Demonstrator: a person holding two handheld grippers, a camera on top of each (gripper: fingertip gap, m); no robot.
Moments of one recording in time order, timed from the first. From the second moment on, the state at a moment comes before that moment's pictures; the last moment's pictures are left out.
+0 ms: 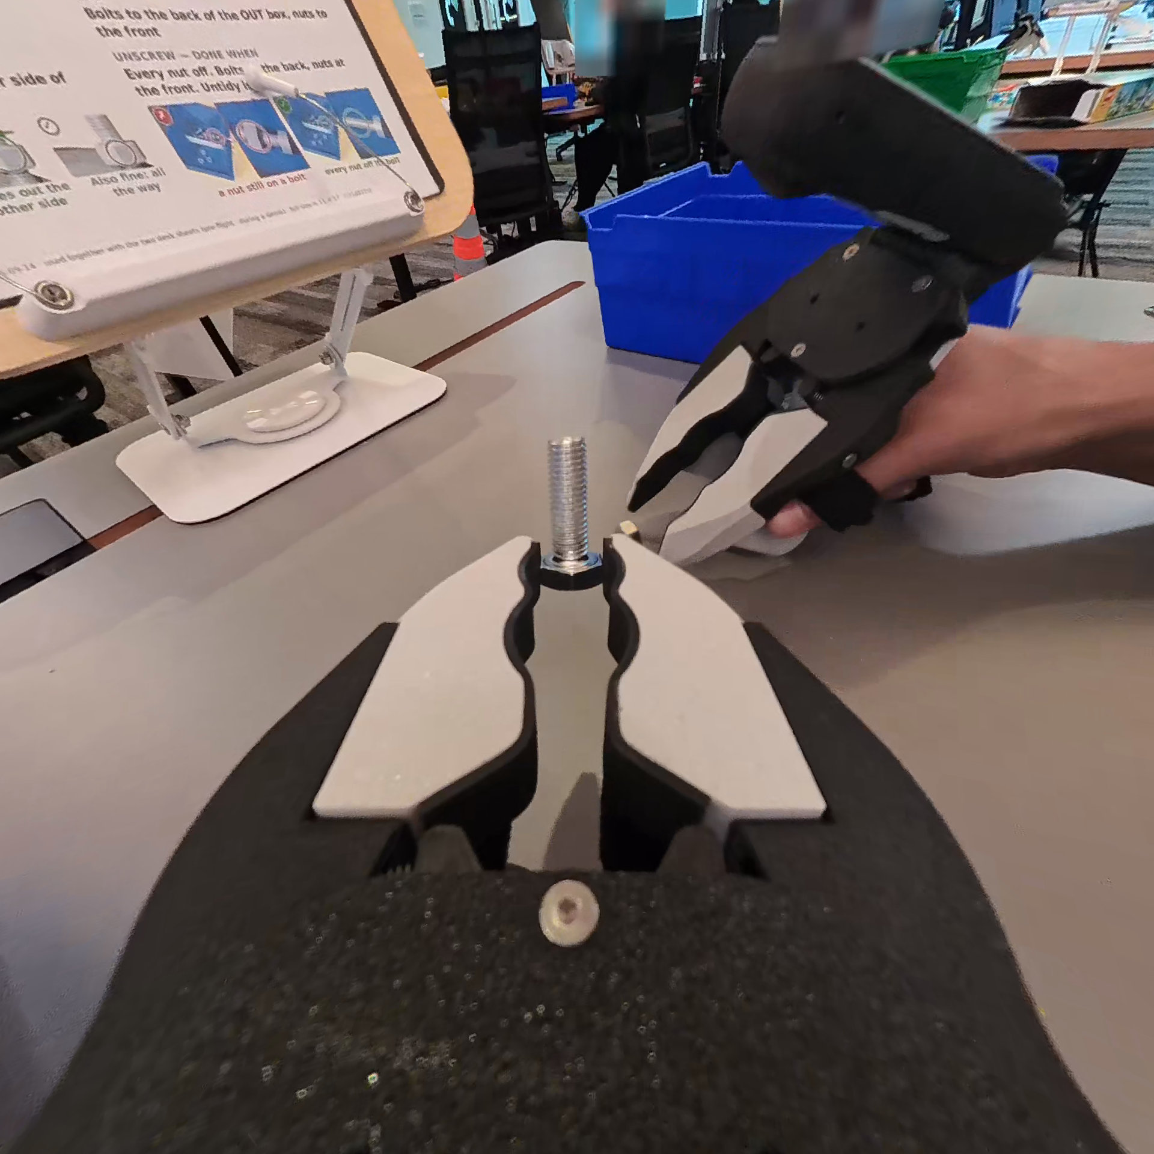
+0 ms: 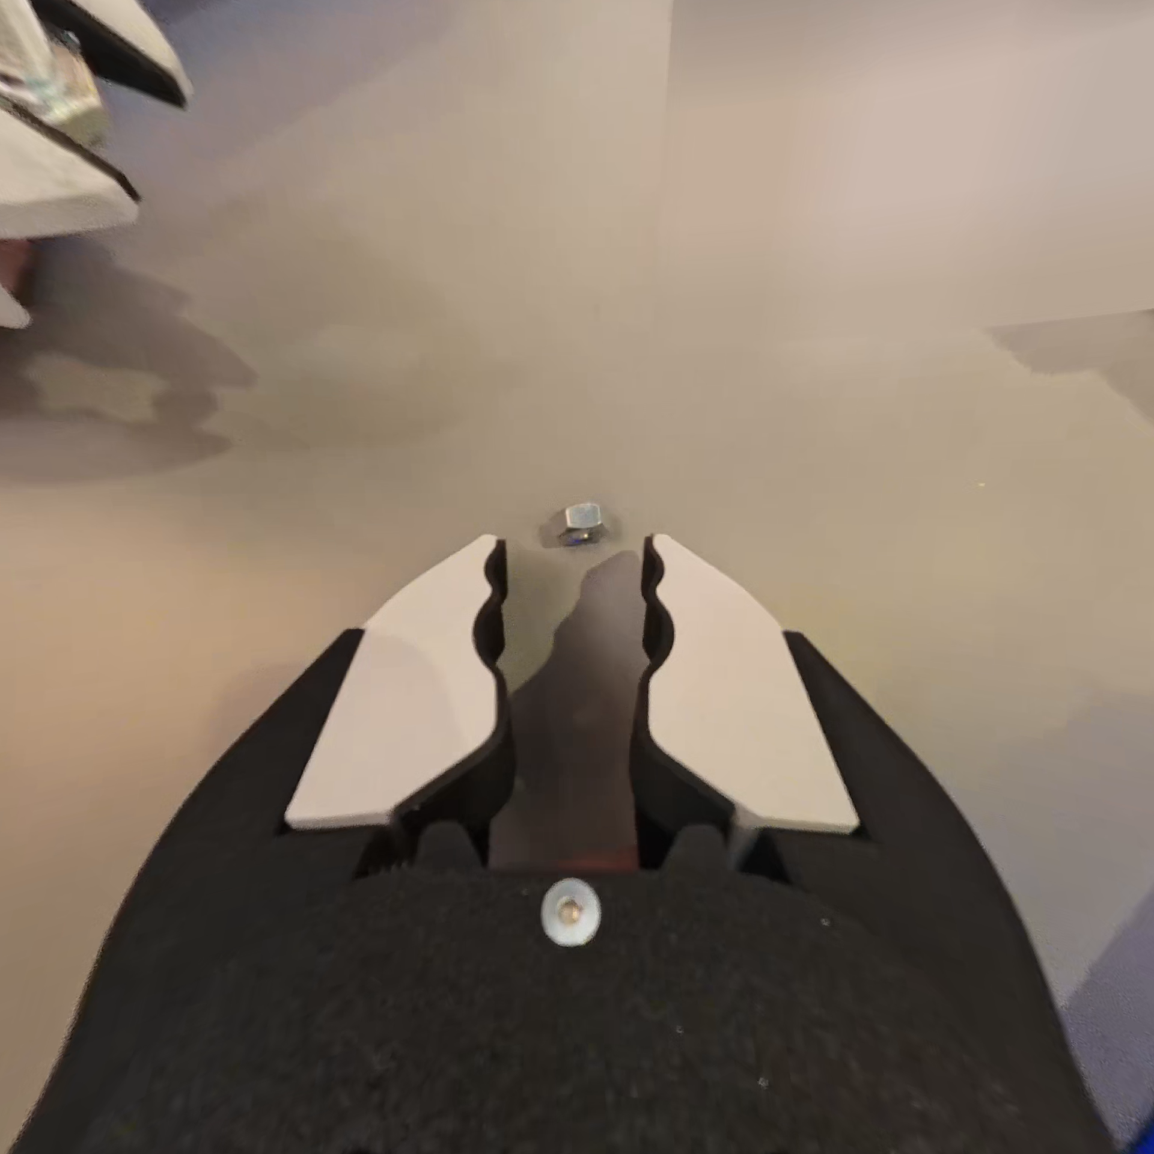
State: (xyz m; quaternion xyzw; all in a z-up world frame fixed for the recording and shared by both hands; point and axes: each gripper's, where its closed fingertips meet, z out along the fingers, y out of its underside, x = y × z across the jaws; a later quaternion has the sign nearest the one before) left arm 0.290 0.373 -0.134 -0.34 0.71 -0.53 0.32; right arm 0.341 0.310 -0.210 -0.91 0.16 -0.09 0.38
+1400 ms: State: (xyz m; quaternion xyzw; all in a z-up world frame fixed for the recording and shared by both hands) left arm 0.231 0.293 -0.045 -0.20 0.62 -0.75 0.10; right arm 0.226 0.319 -0.004 -0.55 -0.03 0.26 0.79
